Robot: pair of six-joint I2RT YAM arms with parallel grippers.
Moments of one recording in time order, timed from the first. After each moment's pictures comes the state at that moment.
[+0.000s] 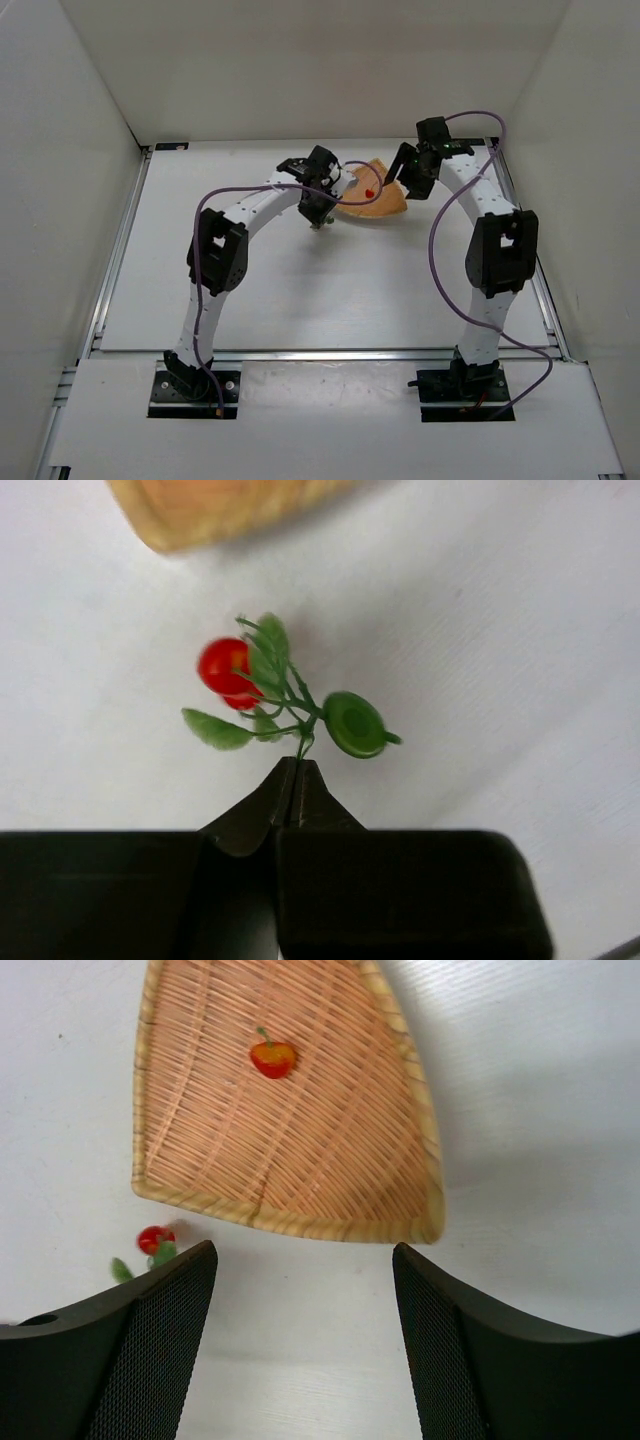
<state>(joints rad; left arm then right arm) -0.60 2.23 1.94 -0.89 0.12 0.21 0.22 1.98 1.76 -0.75 -0.12 0.60</state>
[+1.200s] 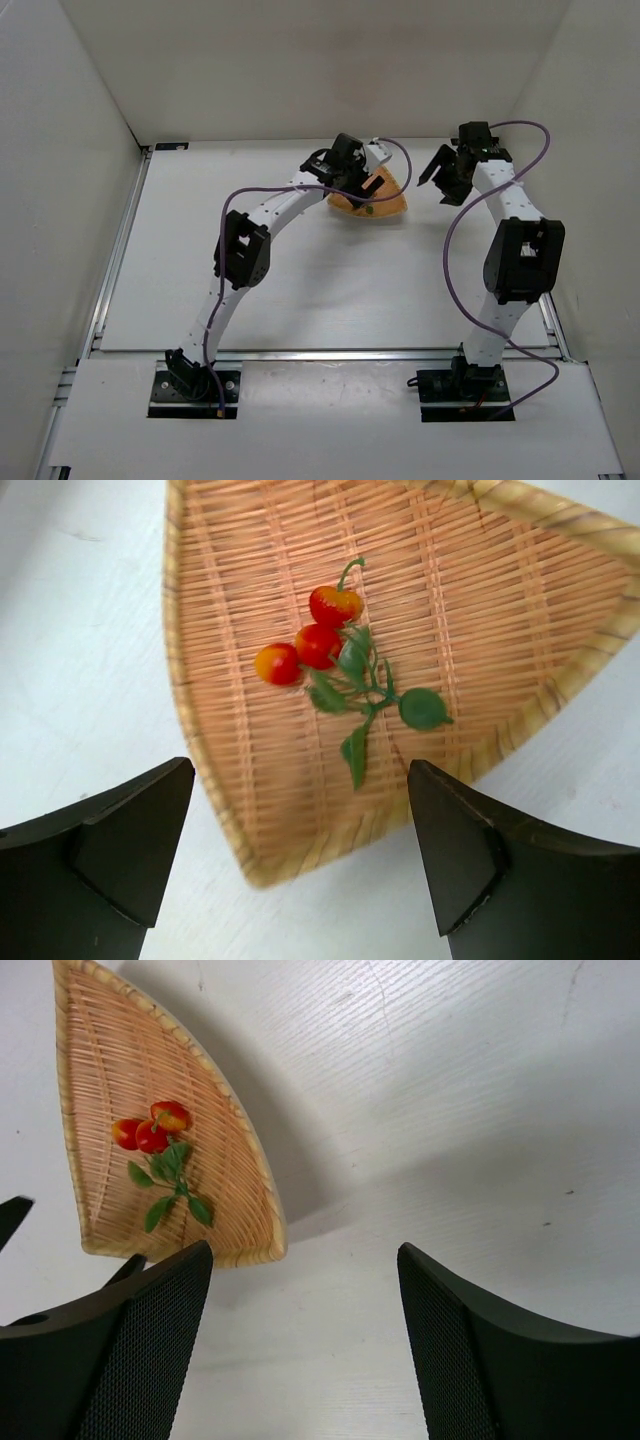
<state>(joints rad) -0.66 2.47 2.31 -0.55 0.07 0.33 0.03 1.90 1.64 -0.73 -0.11 0.60</state>
